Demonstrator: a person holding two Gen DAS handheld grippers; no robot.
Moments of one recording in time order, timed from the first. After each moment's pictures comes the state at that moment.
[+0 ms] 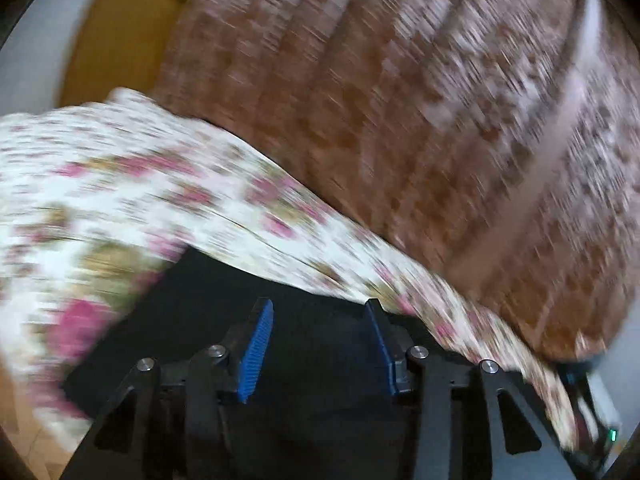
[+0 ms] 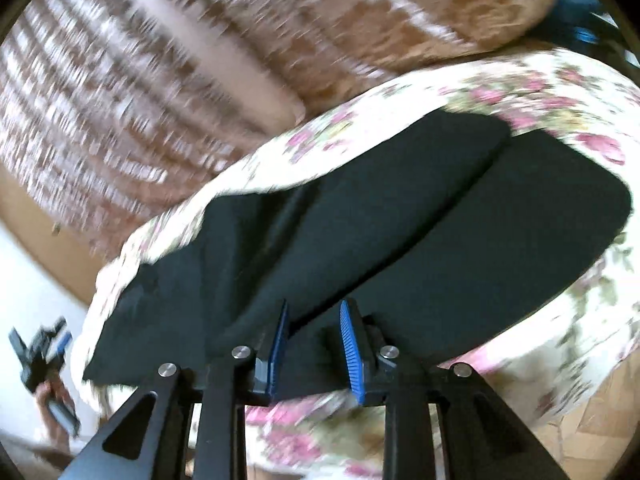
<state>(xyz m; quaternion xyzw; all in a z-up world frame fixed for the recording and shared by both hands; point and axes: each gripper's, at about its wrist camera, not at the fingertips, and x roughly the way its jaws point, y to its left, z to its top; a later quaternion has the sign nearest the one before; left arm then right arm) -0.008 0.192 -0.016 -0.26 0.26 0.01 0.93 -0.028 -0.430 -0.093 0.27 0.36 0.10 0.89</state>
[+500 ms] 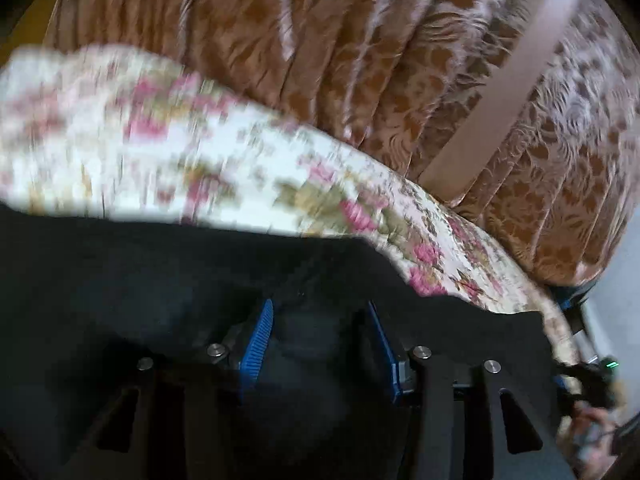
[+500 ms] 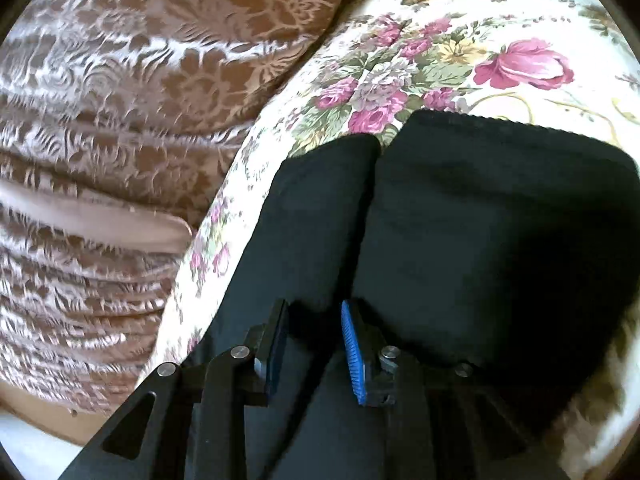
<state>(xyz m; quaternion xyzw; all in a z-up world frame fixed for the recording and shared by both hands) 0.109 0.107 -0.091 -0.26 0.36 -0.10 0.89 0.055 -0.532 -0.141 0.49 0.34 -0.04 0.80</state>
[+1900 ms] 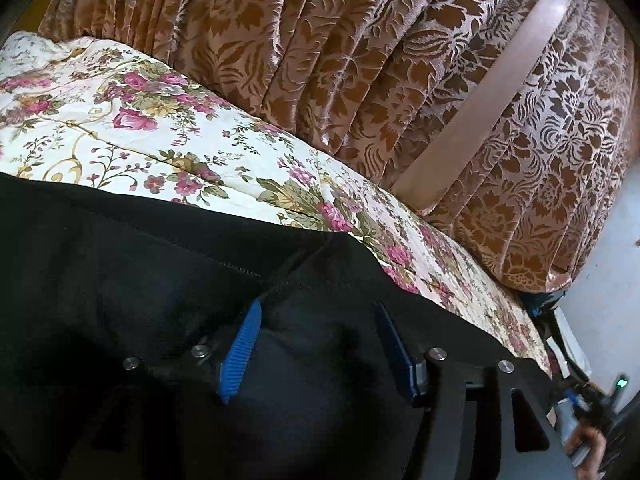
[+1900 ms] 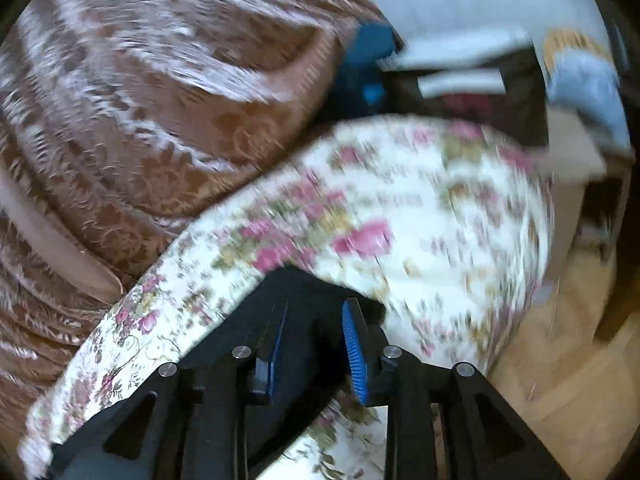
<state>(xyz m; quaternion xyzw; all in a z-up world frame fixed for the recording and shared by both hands) 0.096 0.102 -0.089 -0.26 0.34 -0.13 0.90 -0.046 -0.534 -0.063 0.29 0.24 -0.25 0.89</state>
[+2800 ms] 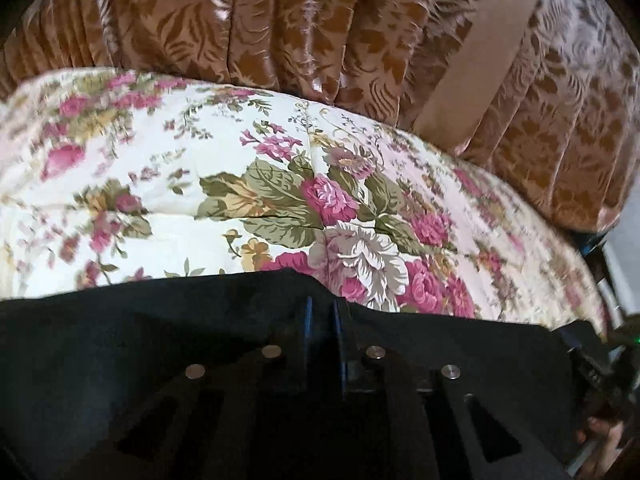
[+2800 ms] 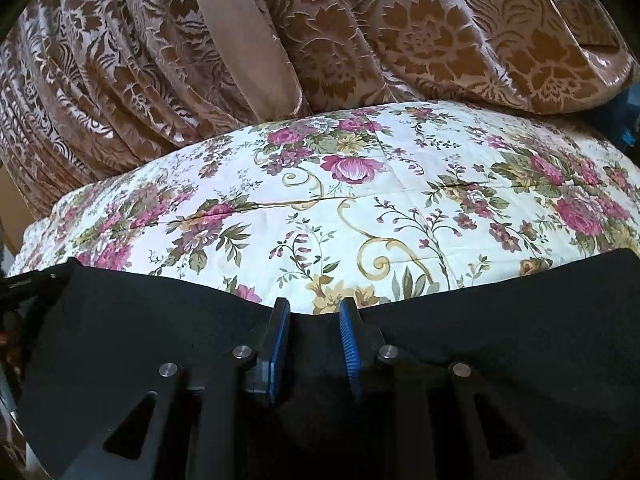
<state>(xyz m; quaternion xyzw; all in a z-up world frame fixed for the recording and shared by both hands) 0.182 0.052 -0.096 -0.14 0.44 -0.12 0.88 0.112 -0.346 -0.112 0.10 0.38 0.05 0.92</state>
